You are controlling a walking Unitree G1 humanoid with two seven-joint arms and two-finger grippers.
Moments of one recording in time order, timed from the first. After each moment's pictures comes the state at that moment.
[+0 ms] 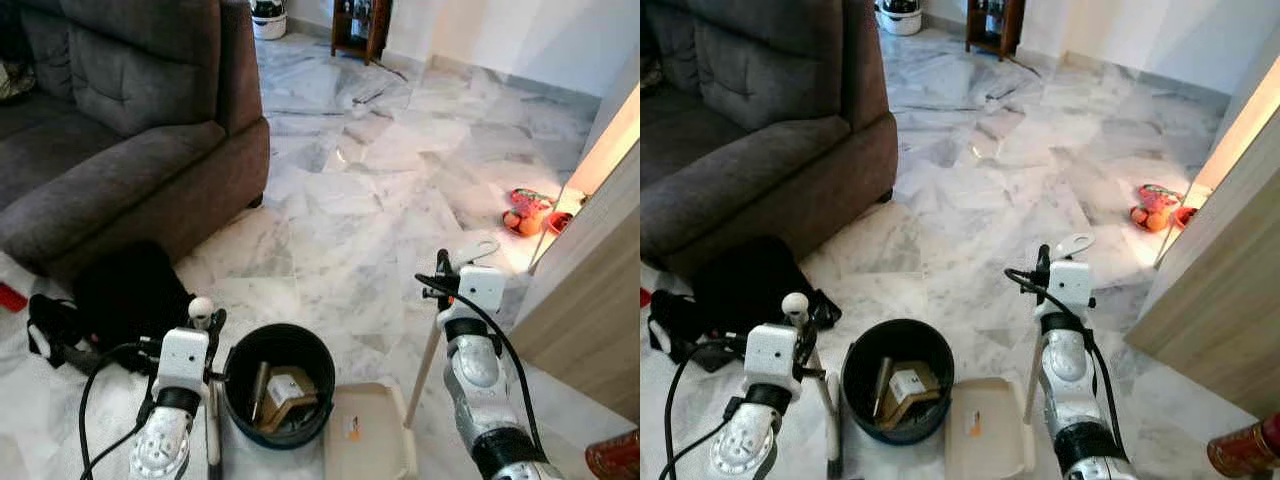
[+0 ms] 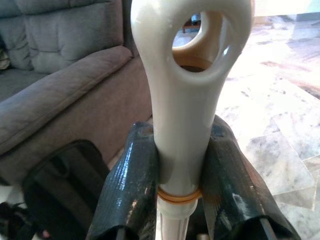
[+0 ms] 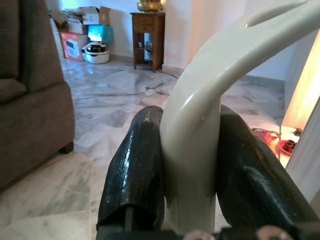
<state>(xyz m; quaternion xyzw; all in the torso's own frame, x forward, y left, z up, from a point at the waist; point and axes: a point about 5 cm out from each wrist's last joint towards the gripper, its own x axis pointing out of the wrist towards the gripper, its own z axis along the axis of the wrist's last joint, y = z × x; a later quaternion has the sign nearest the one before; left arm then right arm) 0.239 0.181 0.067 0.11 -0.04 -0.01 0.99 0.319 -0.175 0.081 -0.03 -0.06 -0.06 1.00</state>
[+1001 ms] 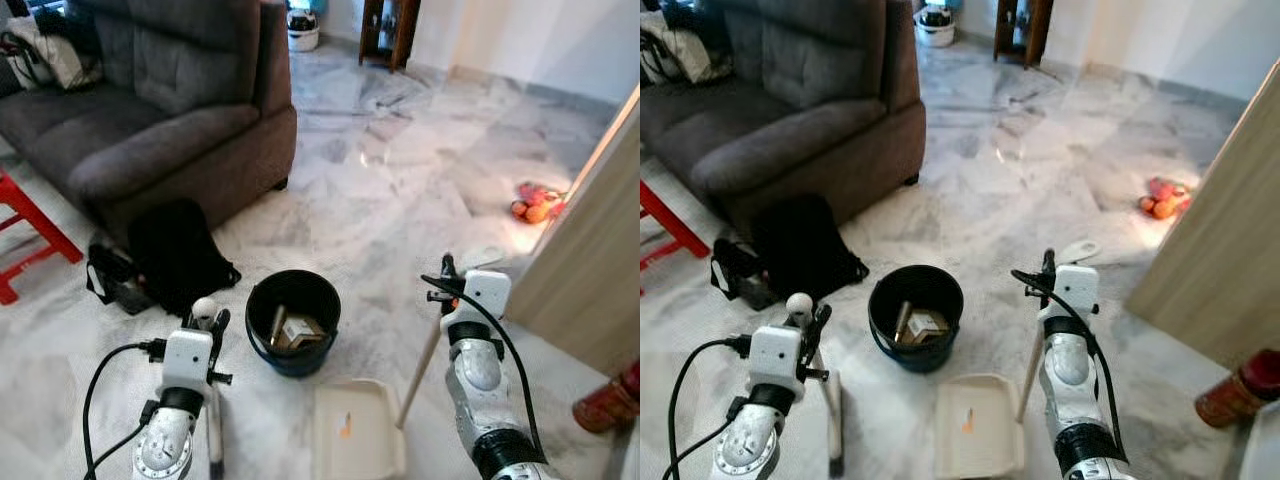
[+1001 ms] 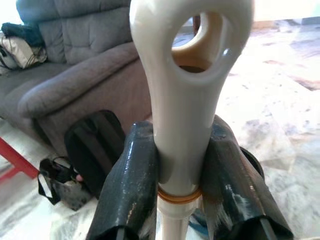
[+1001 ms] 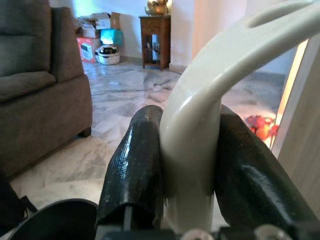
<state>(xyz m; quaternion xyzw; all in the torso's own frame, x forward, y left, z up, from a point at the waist) 0.238 0.179 0.067 0.11 -0.04 -0.02 0.99 0.317 -0.176 0.075 -0.02 -0.05 -0.07 1.00</state>
